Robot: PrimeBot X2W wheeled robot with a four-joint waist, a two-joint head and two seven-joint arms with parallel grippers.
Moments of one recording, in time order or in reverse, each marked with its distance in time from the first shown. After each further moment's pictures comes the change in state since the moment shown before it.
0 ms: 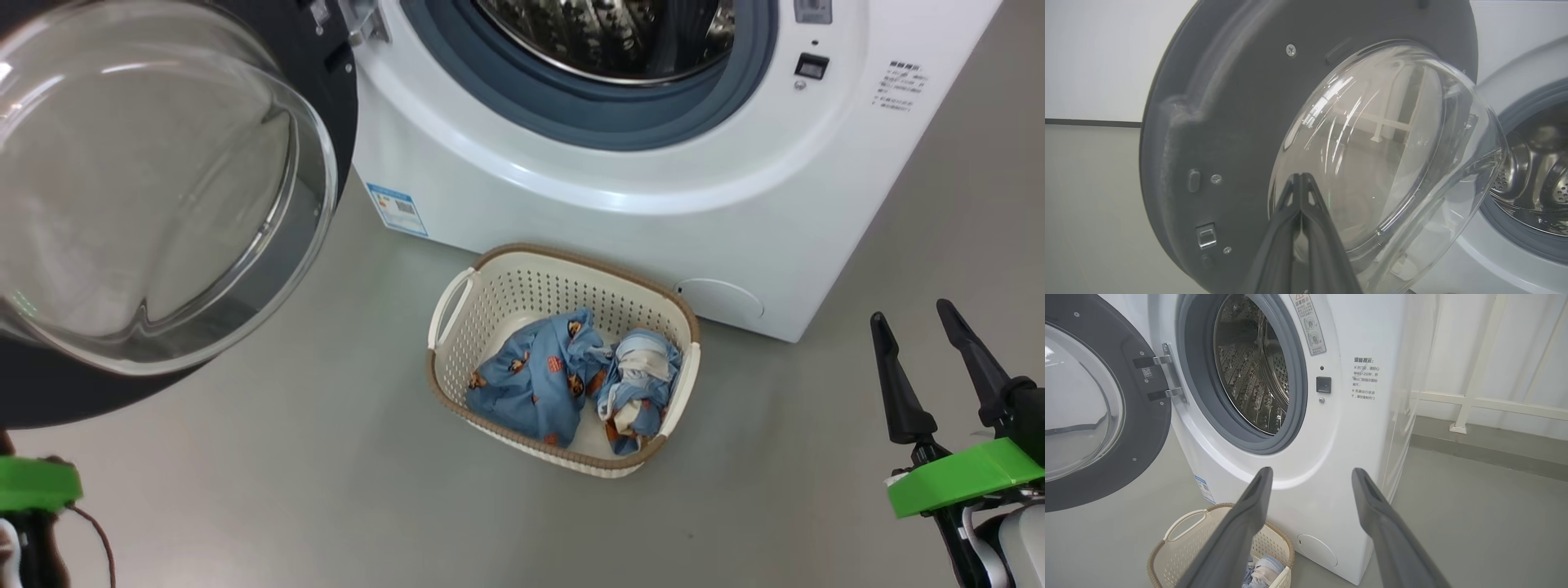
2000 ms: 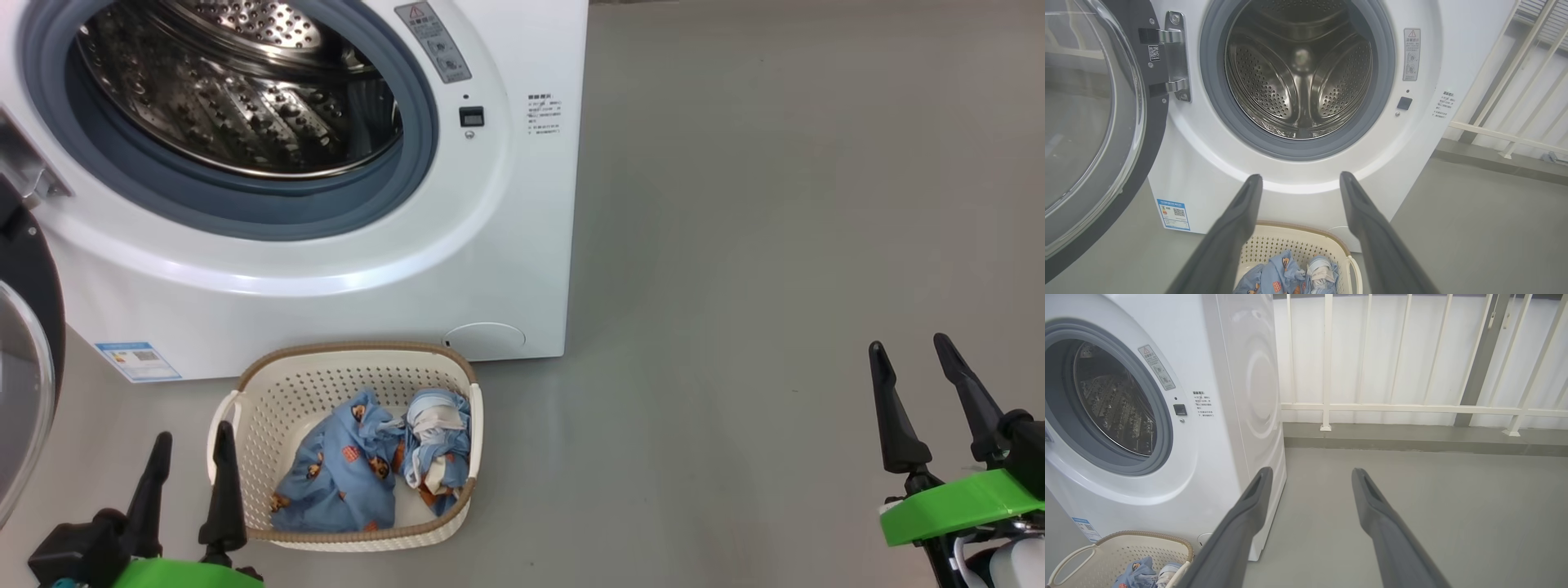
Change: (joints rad) left arm 0.324 -0.074 -0.358 -0.271 -0.072 0.000 0.000; right arm 0.066 0.064 -0.043 -0.020 0.001 0.000 0.000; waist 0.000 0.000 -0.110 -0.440
